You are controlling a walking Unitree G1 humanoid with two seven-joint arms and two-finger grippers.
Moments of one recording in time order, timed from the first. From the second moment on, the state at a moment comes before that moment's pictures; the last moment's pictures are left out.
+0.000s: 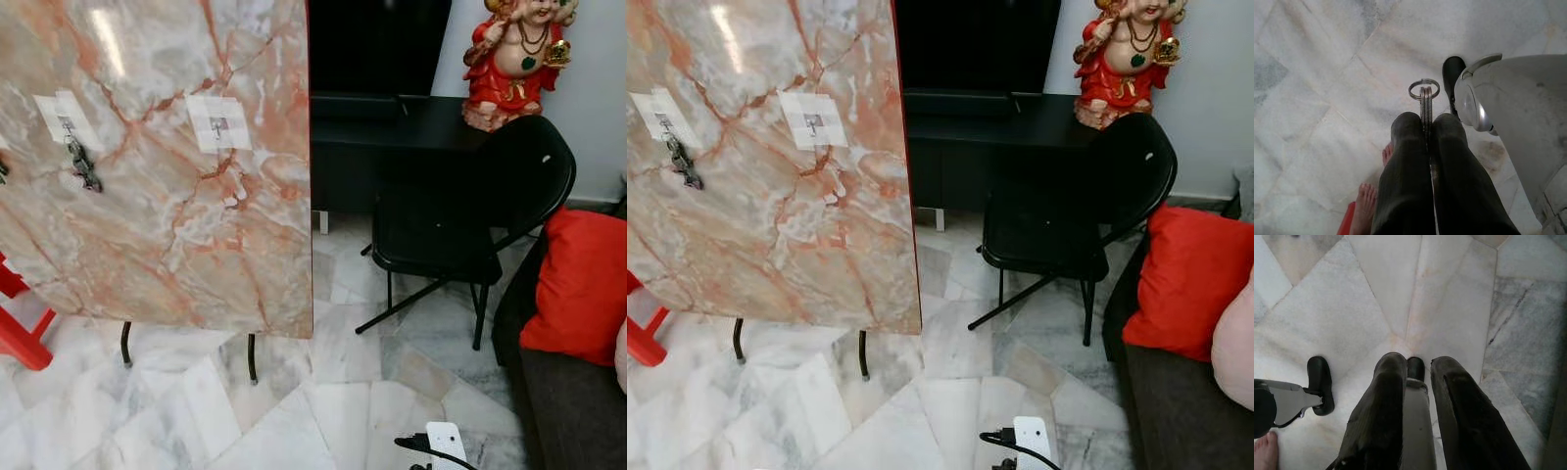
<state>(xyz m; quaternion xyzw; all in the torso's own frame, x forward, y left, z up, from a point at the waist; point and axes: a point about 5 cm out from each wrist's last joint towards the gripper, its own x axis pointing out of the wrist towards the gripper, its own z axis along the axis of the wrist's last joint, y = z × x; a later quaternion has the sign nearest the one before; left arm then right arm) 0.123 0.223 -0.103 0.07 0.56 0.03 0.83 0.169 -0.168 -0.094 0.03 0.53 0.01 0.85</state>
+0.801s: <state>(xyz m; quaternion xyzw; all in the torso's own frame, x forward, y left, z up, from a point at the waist) 0.119 0.227 -0.103 0.06 0.56 0.04 0.83 0.177 -0.155 -0.091 0.04 0.52 0.04 0.85</state>
